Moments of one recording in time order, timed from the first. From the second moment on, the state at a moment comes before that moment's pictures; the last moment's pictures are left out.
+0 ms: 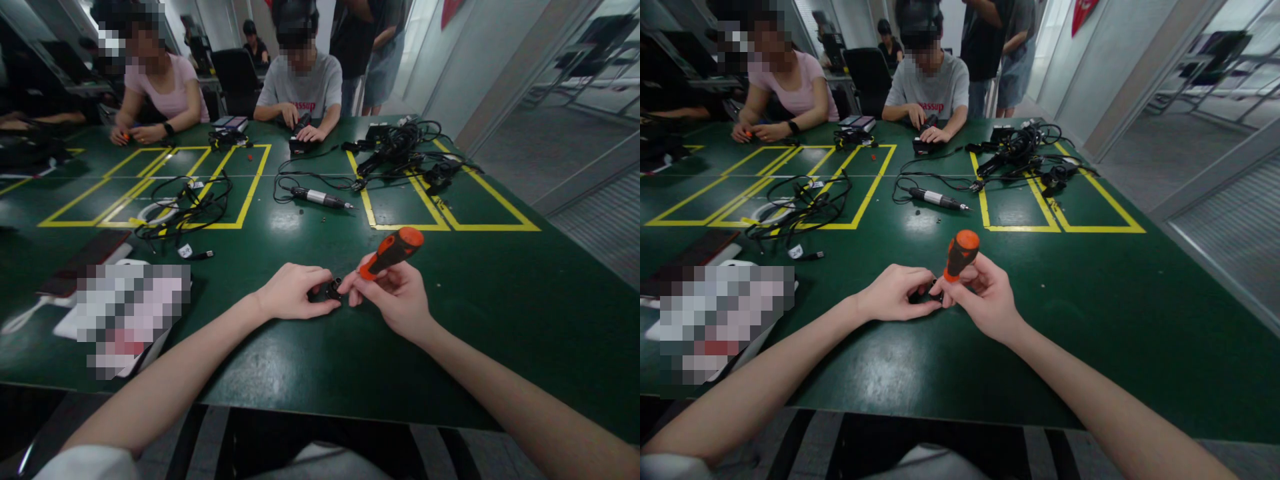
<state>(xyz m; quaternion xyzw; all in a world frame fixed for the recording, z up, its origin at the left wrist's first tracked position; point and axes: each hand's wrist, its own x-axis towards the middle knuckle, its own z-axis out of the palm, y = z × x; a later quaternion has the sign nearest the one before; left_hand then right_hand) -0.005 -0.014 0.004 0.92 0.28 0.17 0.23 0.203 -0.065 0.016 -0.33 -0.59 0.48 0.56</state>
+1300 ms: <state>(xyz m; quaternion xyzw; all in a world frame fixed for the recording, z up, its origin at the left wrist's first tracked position) -0.005 -0.013 0.002 0.92 0.28 0.17 0.23 0.204 -0.063 0.009 -0.29 -0.61 0.49 0.55</state>
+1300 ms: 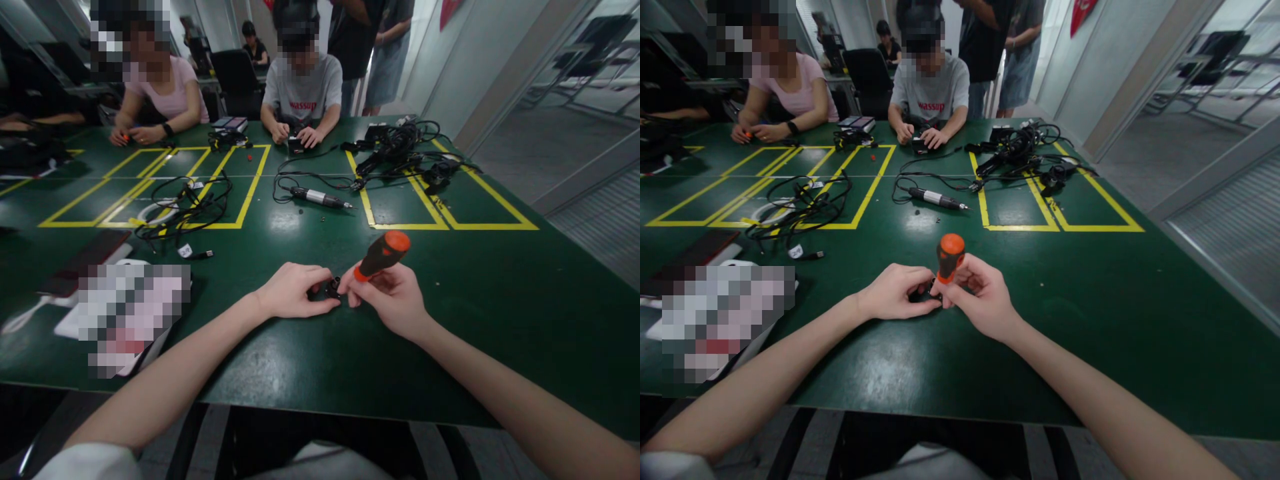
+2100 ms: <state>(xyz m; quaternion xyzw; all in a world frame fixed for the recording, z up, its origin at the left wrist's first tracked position) -0.005 -0.013 0.000 0.92 0.28 0.18 0.23 0.205 -0.061 0.014 -0.30 -0.62 0.48 0.54</state>
